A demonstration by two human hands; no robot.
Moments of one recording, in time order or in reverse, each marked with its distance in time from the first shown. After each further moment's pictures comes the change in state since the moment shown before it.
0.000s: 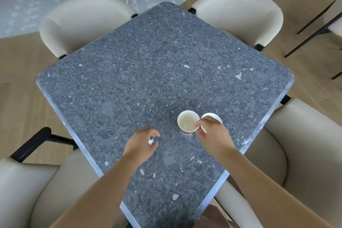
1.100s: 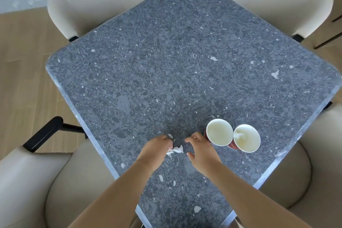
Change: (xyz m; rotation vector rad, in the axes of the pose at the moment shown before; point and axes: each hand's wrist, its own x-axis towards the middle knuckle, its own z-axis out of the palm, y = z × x) left_hand 0.021 -0.049 0.017 0.211 -0.239 0.041; right_hand 0.024 -0.037 0.114 -0.054 -0.420 0.028
